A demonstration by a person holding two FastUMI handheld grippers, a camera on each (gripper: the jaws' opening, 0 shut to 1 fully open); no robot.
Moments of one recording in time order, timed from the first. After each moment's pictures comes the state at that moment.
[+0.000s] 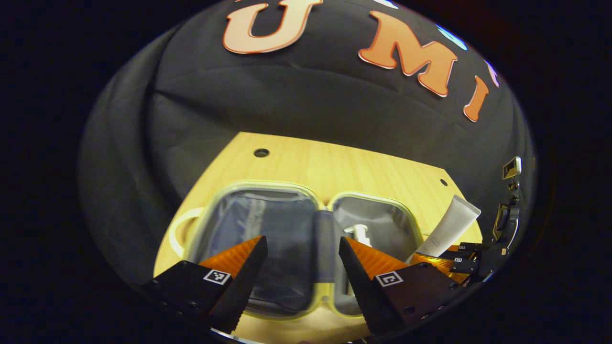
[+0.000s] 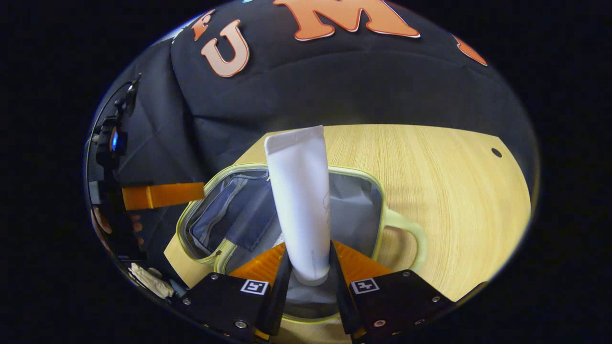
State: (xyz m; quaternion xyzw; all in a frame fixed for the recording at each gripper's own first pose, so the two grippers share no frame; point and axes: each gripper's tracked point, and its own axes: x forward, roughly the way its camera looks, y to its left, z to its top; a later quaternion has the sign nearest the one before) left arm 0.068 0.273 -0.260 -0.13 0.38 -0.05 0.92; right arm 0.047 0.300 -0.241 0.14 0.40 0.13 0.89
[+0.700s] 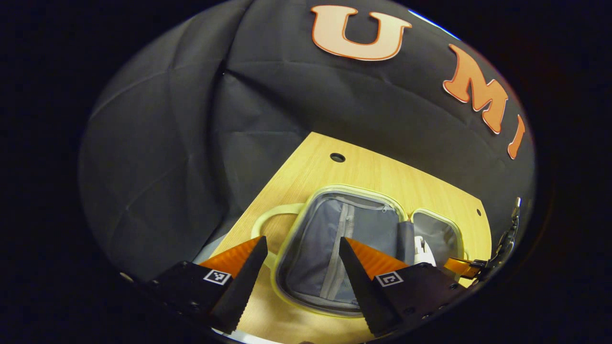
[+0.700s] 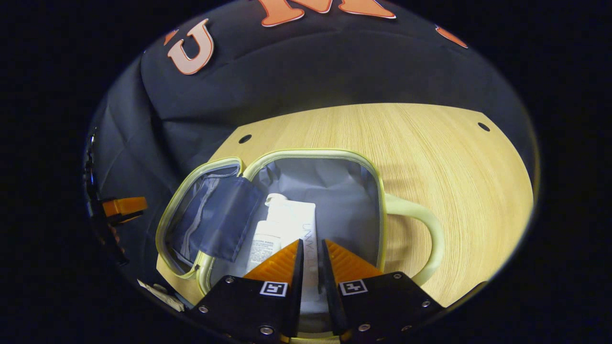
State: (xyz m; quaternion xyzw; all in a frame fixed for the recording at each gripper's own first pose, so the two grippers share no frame) left arm 0.040 0.389 -0.304 -0.20 0.39 0.07 0.90; right arm 0.061 0.300 -0.272 0.17 0.43 0.07 0.88
